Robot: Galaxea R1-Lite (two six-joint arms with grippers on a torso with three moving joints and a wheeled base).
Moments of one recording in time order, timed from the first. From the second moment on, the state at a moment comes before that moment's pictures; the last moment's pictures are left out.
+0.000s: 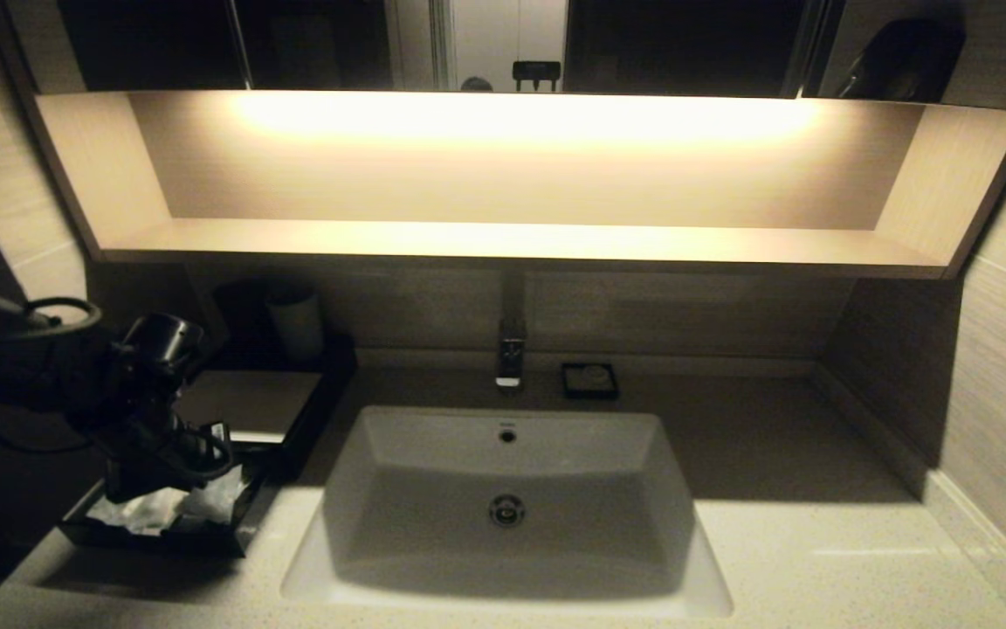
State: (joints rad) left arm 0.08 1.99 -1.14 0.34 0.10 -0.38; right arm 0.00 0.00 0.00 0.01 -0.01 0.00
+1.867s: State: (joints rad) left arm 0.11 1.73 -0.91 0.41 0.10 -0.31; right arm 0.00 0.00 0.00 0.01 -0.01 0.00
